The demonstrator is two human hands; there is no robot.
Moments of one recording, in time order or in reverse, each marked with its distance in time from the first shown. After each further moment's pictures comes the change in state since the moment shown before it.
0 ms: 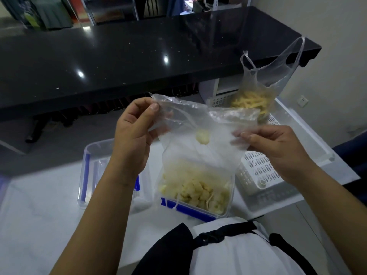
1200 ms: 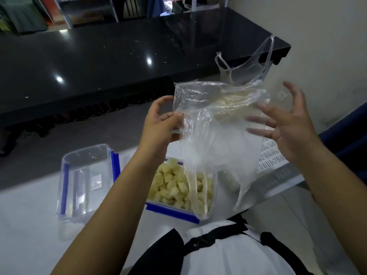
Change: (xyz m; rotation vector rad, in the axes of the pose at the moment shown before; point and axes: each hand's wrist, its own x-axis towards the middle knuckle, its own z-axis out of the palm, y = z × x) left_hand 0.026 -0.040 0.068 0.123 0.004 -0.237; right_hand 0.012 -0.011 -0.067 0.183 0.327 0.081
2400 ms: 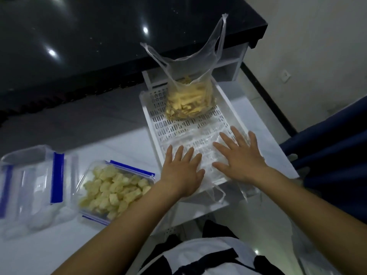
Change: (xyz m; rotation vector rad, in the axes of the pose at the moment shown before) left_hand 0.011 -0.144 0.179 1.790 -0.602 -0.162; right_hand 0.069 0.099 -0.135 -1.806 -0.668 0.014
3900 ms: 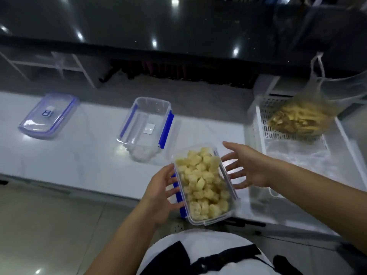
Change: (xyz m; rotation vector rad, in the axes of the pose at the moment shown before) left_hand -0.237 -0.137 0.099 -2.336 0.447 -0.776; right_hand 0.013 -0.237 -0.055 1.202 -0.685 0.166
